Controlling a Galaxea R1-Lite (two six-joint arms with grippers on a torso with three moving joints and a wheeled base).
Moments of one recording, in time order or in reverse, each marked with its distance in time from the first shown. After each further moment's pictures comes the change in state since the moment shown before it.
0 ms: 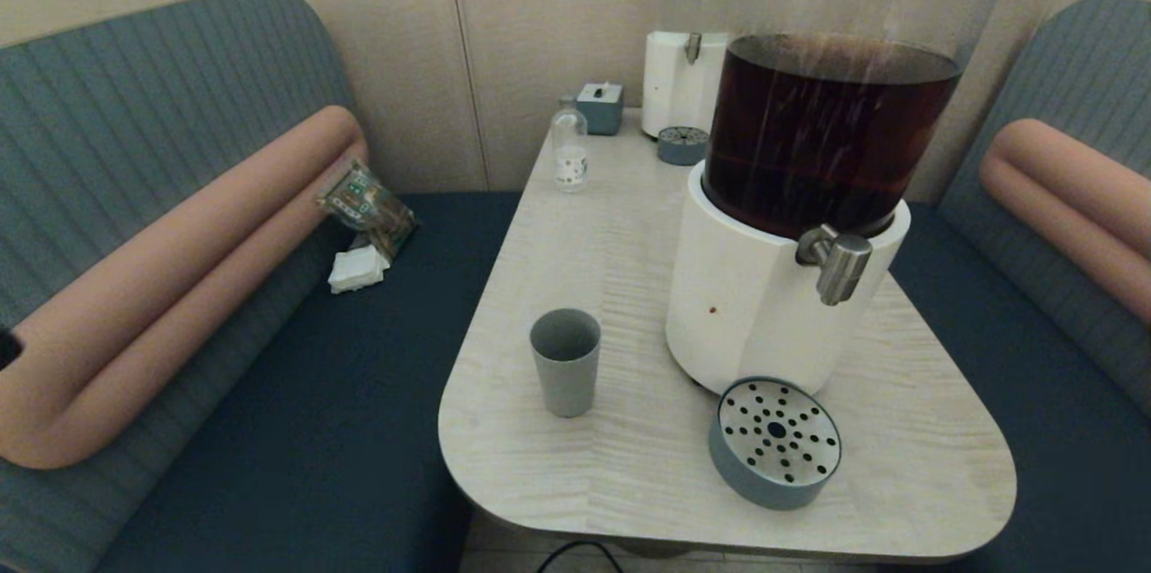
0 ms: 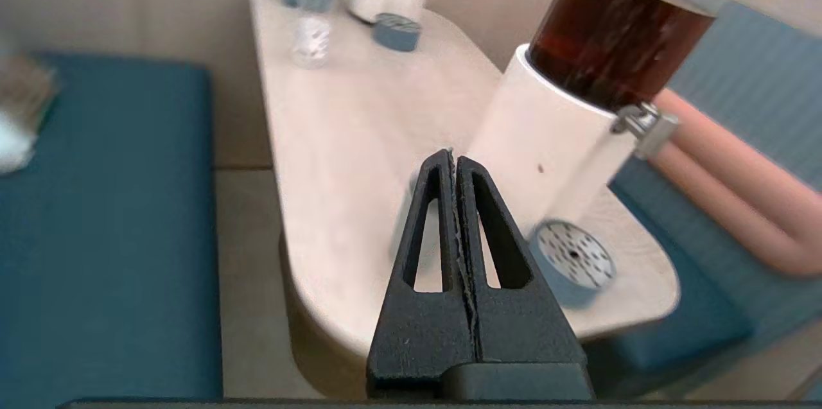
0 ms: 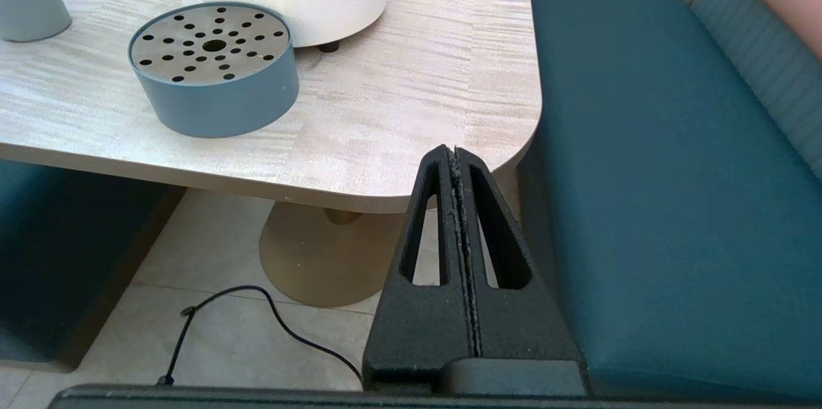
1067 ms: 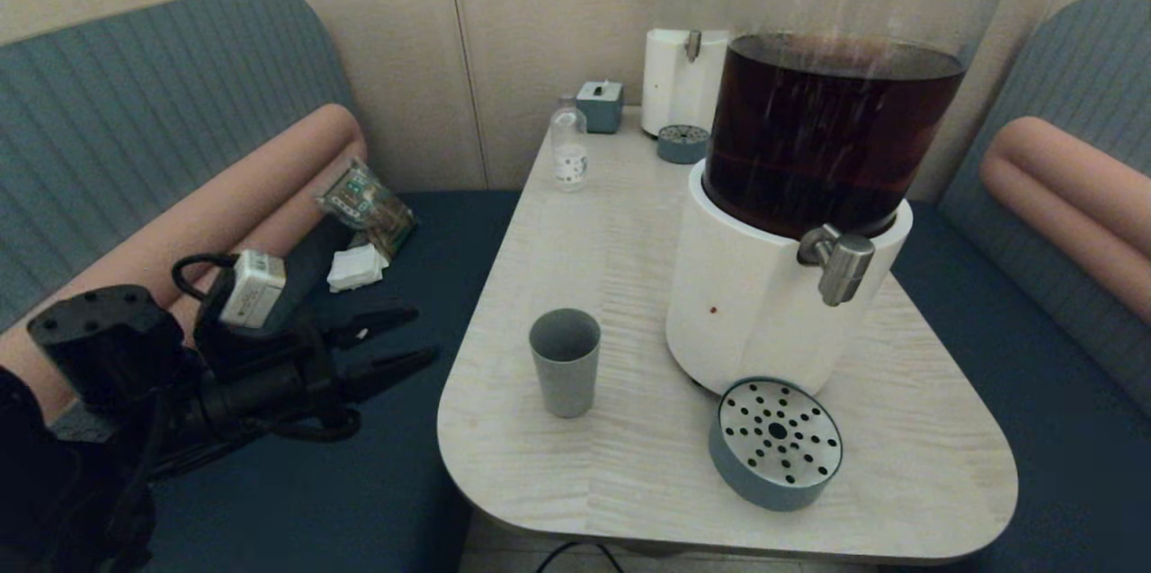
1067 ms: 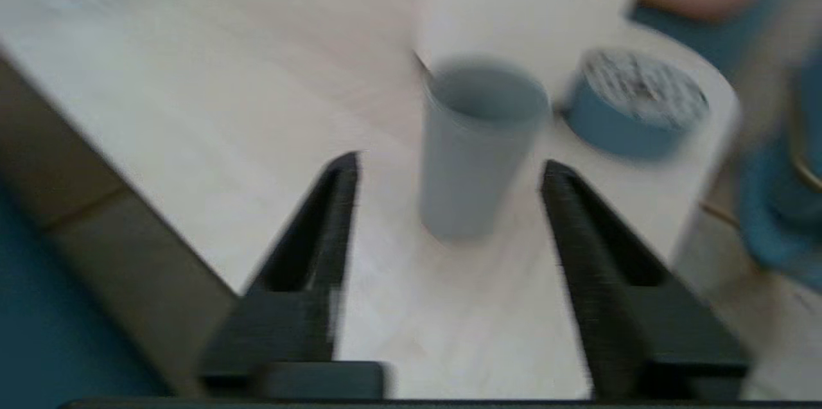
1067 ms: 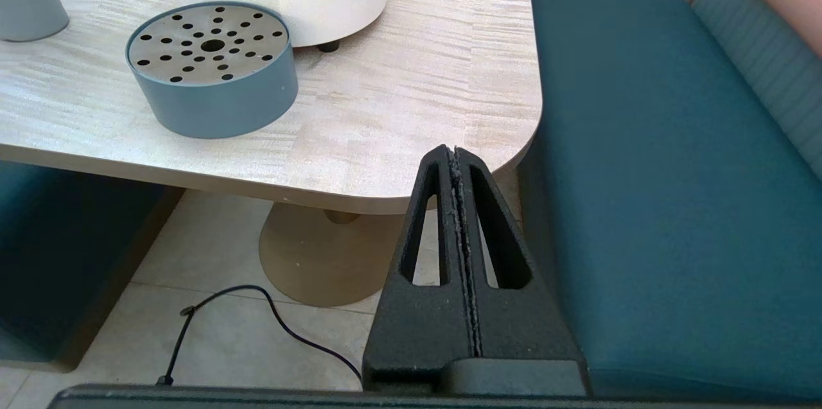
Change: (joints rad) left arm 0.015 1.232 0.133 -1.217 -0.550 0.329; right arm 0.000 0.000 0.000 0.000 0.000 0.000
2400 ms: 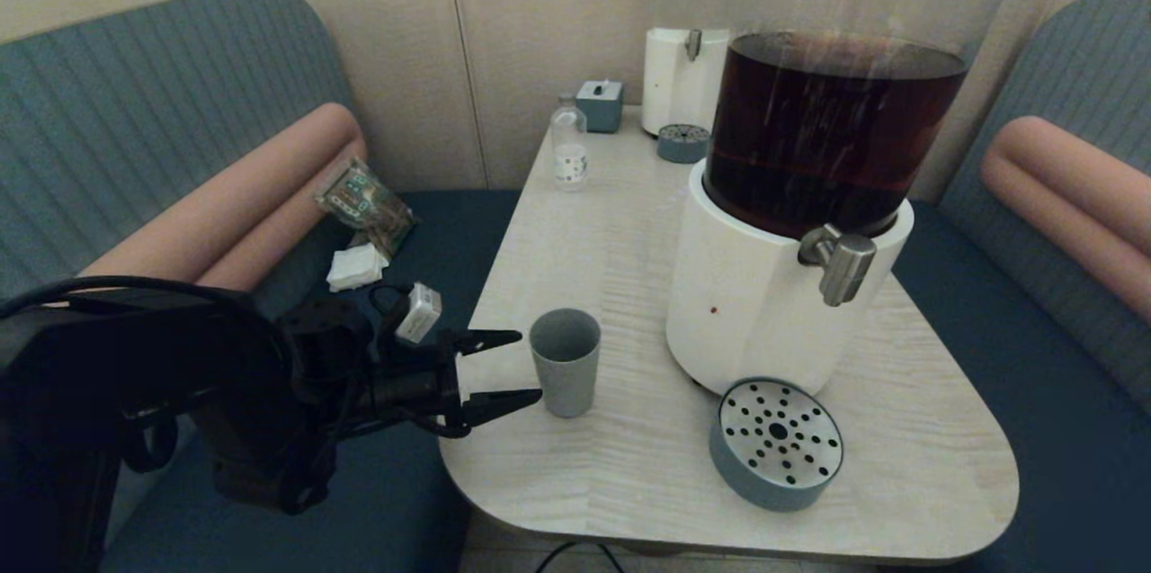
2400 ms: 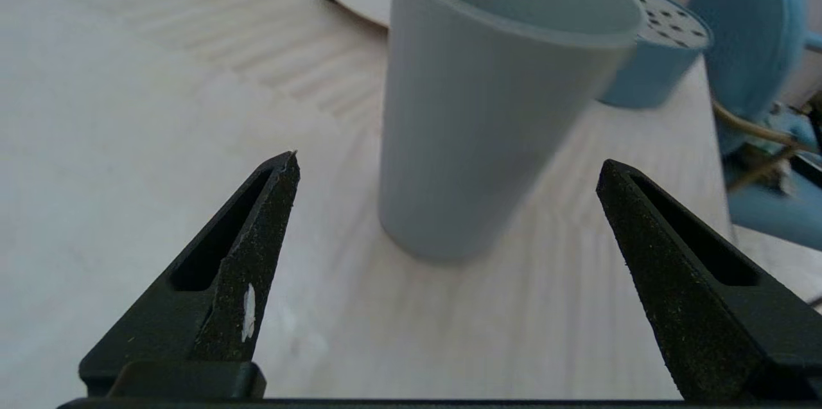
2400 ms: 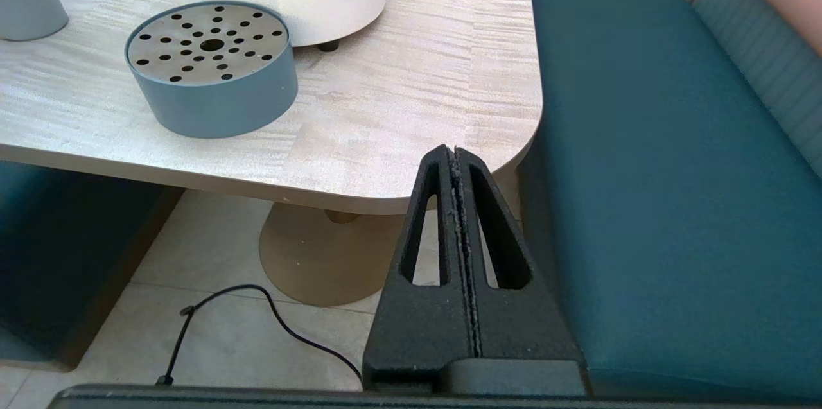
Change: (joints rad) left arm -0.187 0.422 -0.347 -0.002 -0.072 0.017; right arm 0.000 0.000 0.000 0.000 0.000 0.000
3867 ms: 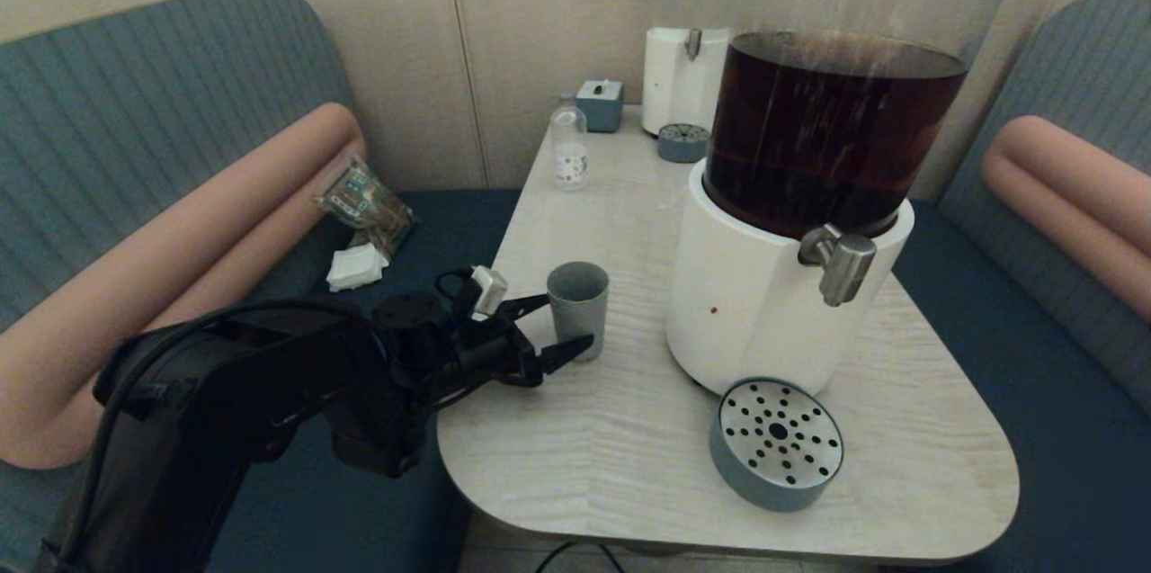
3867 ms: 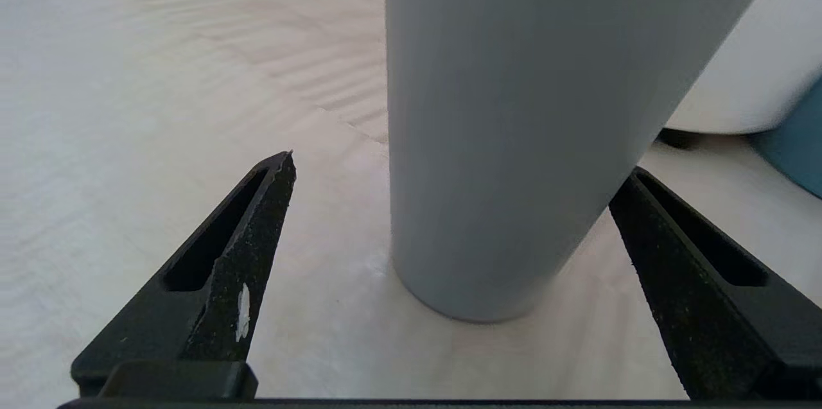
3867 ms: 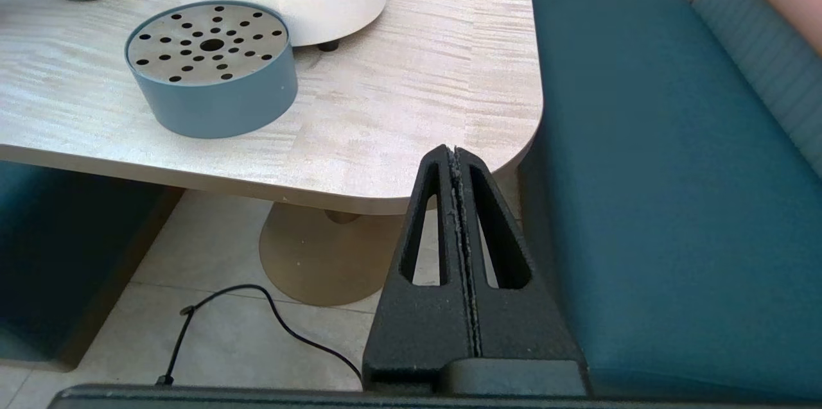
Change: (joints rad) left arm -0.119 0.214 -0.348 0.000 0.367 -0.062; right arm 0.000 0.000 0.000 -0.001 0.000 0.000
